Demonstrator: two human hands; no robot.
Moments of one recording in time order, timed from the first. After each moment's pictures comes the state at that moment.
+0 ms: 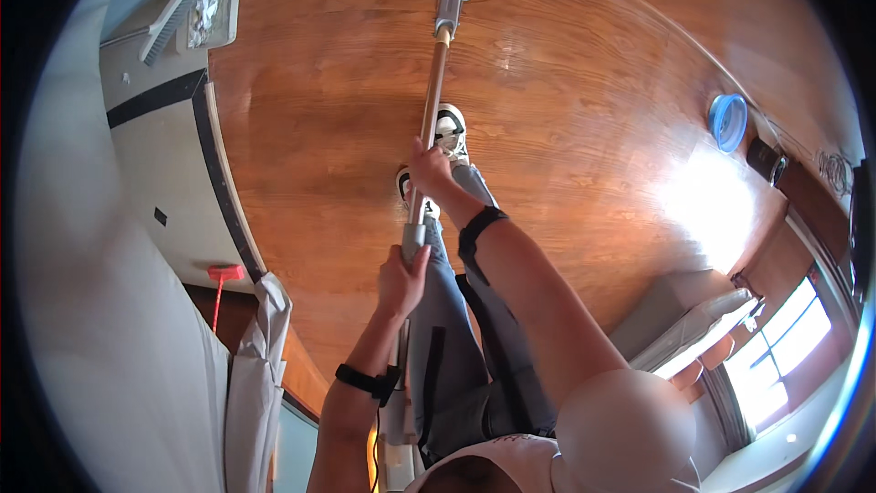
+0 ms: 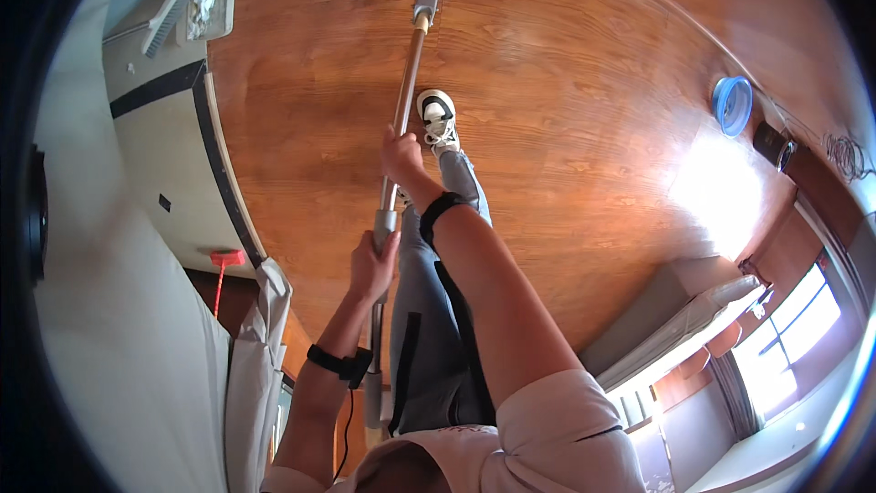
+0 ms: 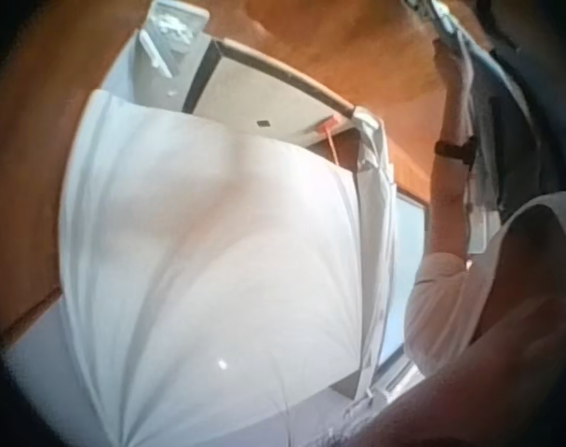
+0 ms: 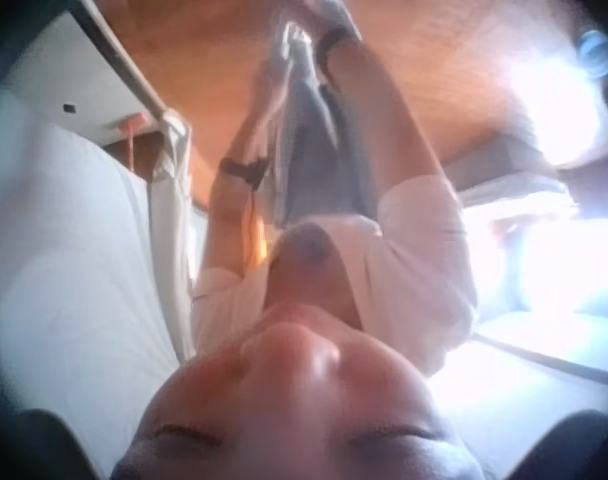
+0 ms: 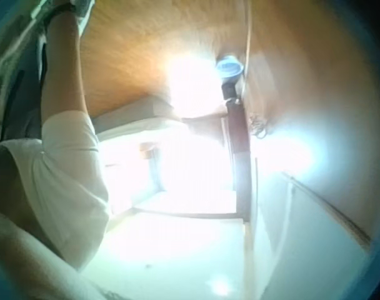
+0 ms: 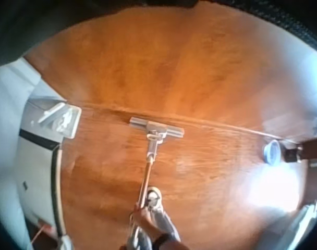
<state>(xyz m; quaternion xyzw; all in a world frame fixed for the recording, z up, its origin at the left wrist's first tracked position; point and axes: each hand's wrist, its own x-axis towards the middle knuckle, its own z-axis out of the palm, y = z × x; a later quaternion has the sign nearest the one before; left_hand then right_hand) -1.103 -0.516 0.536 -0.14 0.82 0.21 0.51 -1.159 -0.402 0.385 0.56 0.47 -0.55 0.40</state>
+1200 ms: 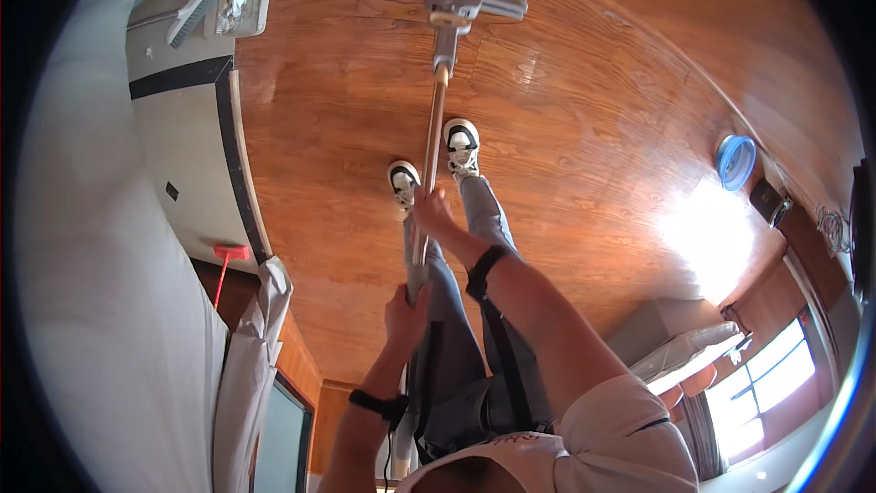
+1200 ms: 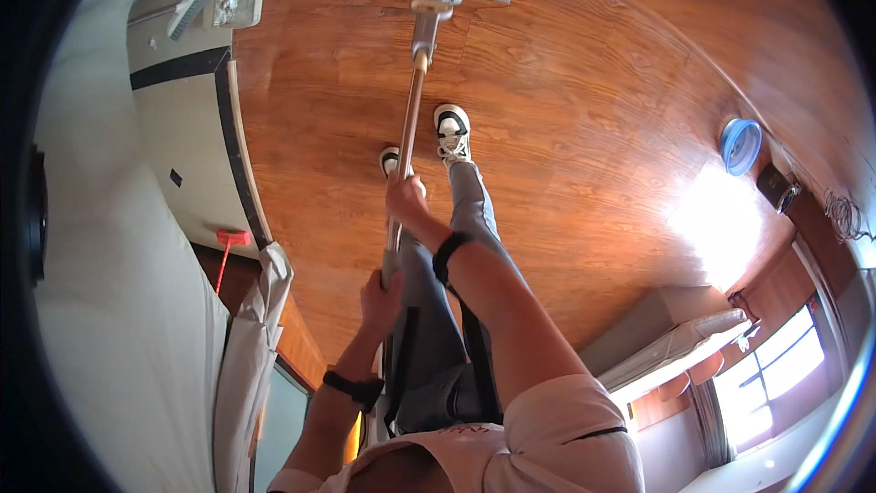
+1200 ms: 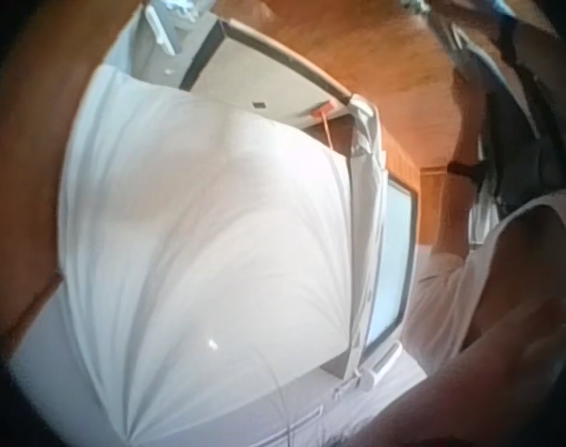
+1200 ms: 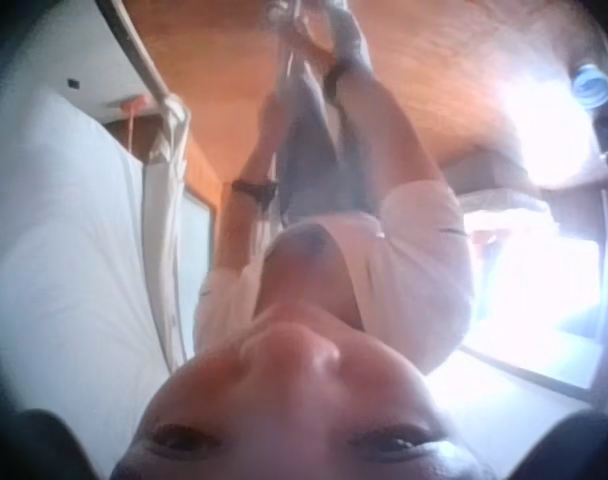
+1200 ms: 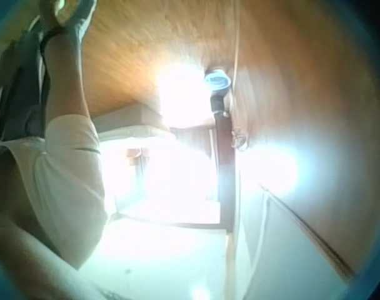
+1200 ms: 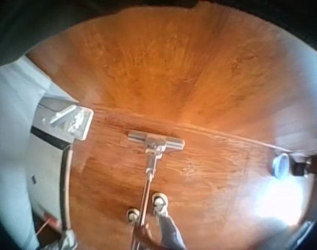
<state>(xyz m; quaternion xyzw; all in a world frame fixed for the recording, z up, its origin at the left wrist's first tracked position) -1.078 -0.512 0.580 -0.19 0.86 0.18 0.44 -1.151 -0.412 0.439 0.46 0.53 -0.55 0.45</state>
